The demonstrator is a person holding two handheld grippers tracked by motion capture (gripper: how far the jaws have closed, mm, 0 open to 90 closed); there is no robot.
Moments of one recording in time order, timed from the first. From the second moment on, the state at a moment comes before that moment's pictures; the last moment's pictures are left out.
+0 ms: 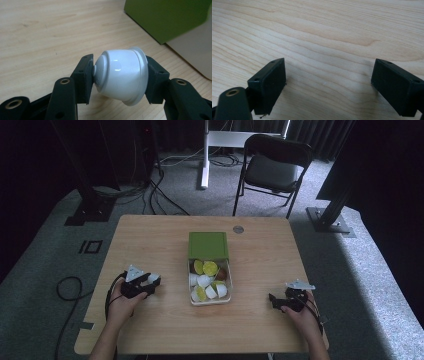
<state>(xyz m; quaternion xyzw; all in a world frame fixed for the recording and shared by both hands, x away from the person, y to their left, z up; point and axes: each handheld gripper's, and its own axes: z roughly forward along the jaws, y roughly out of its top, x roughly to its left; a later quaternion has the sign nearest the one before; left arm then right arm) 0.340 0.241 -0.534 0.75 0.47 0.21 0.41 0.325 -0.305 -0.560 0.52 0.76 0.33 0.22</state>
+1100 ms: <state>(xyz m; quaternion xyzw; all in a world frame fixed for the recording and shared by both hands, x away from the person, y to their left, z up) 0.314 0.251 -0.534 0.78 0.44 0.20 0.40 0.325 -0.305 -0.560 0.52 0.76 0.33 0.22</state>
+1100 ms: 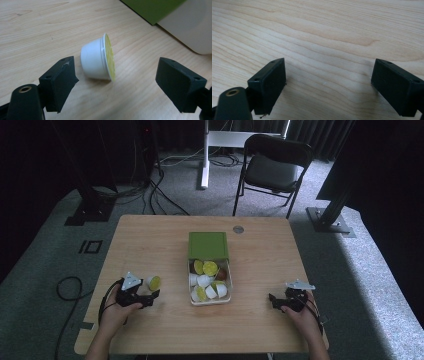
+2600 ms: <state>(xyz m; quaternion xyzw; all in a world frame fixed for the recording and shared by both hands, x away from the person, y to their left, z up) 0.258 0.278 -0.554 0.86 0.33 0.15 0.36 0.325 -0.305 -0.560 0.52 0.76 0.33 0.22</state>
